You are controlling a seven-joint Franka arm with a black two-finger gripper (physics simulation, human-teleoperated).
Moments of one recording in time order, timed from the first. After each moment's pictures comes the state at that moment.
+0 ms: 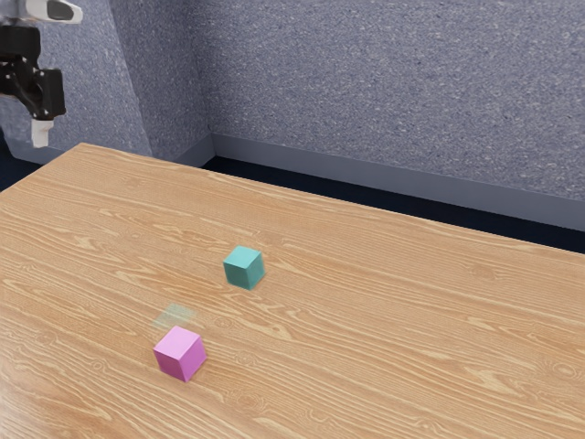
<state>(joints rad) -0.25 -0.17 0.35 -1.40 0.15 0.81 -0.03</state>
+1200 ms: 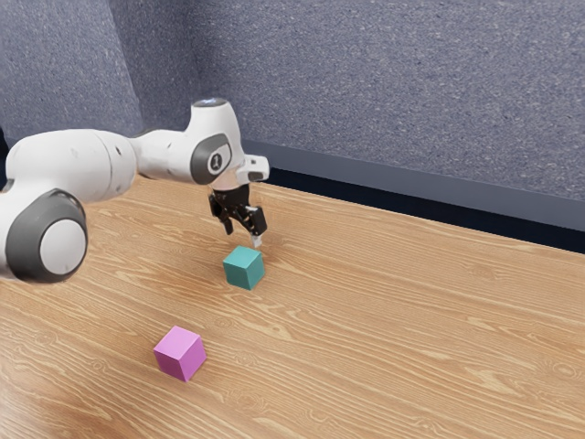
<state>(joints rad) 0.14 0.83 -0.10 -1.19 0.04 2.02 0.22</state>
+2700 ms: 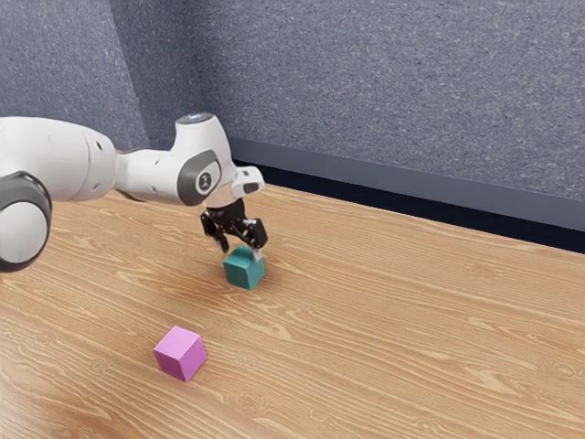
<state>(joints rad) 0.13 0.58 -0.11 -1.62 -0.03 2.26 0.07</state>
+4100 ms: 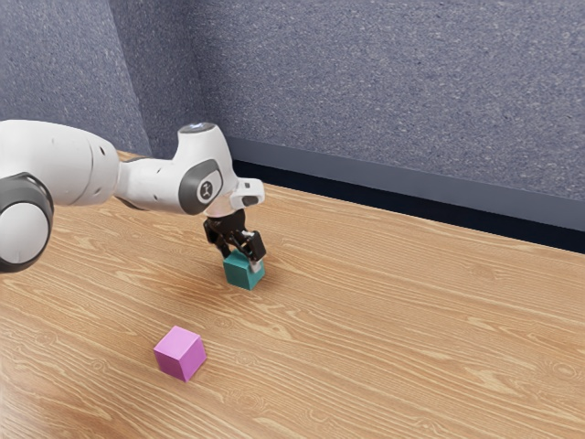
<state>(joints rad) 0.13 0.58 -0.11 -1.66 -0.04 2.27 0.21</state>
